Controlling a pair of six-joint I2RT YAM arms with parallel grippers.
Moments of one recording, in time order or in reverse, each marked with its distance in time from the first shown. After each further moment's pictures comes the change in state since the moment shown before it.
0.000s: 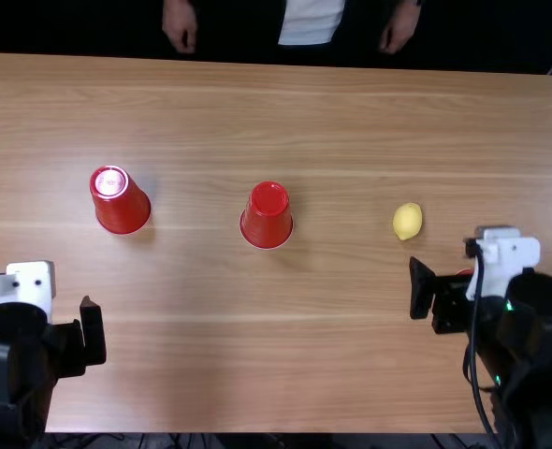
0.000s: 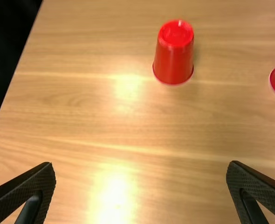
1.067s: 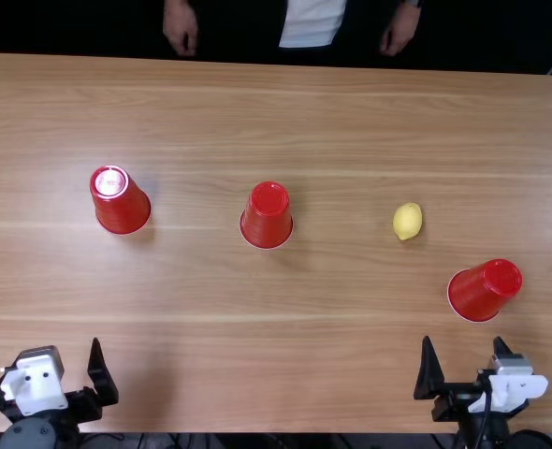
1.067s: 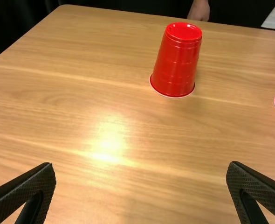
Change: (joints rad) left arm 0.100 -0.796 -0.792 0.360 0.078 -0.009; right arm -0.101 -0.851 -0.590 0.082 0.000 0.000
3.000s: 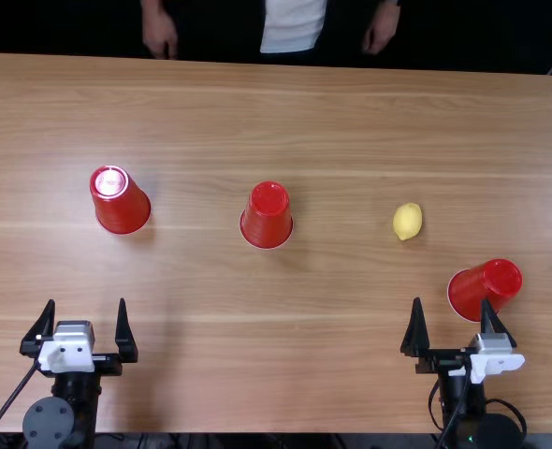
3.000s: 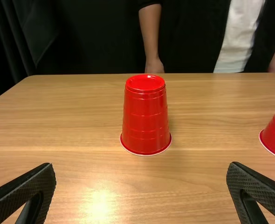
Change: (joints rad) left arm -0.002 0.000 -0.380 0.679 0.122 0.158; right arm 0.000 0.000 -0.438 0.746 0.000 -0.004
